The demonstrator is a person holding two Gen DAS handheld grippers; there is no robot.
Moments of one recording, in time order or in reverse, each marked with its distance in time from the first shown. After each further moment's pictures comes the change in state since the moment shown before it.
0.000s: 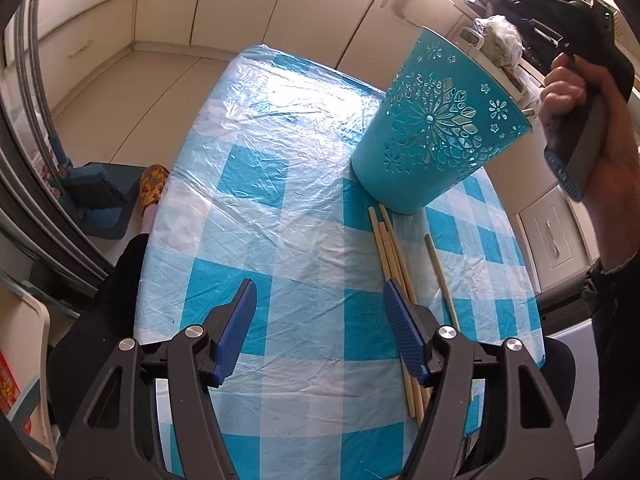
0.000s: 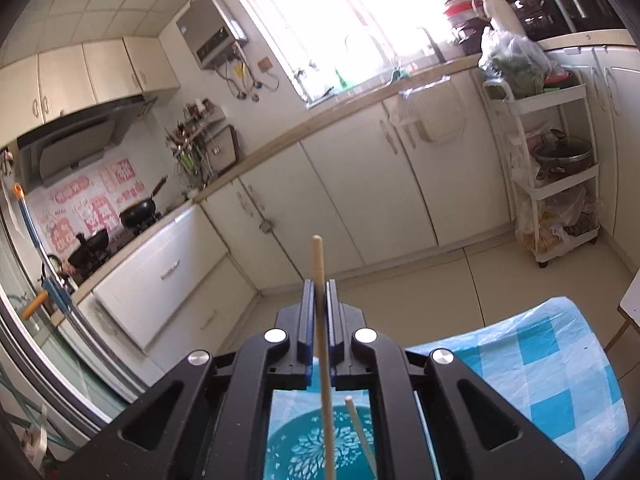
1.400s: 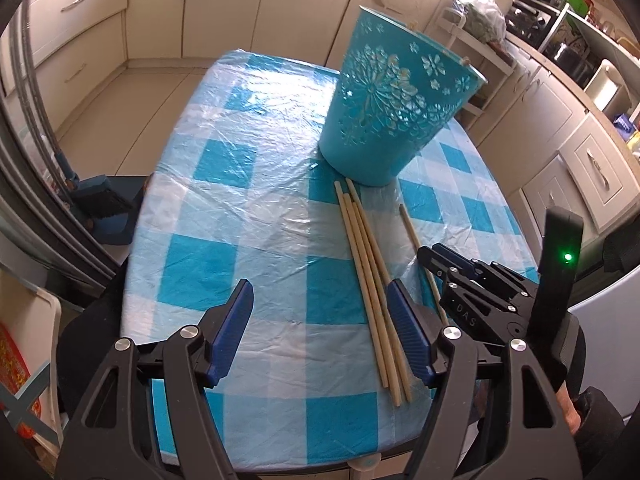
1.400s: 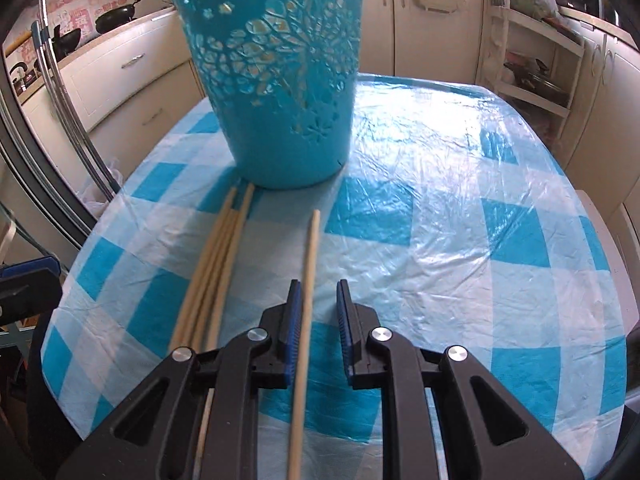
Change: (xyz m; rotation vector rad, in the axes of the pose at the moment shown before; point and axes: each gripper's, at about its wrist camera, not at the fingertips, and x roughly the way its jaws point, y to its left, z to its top) left arm -0.011 -0.046 -0.026 0.095 0.012 0.064; right arm -0.053 -0.036 -0.219 -0.280 0.490 -0.254
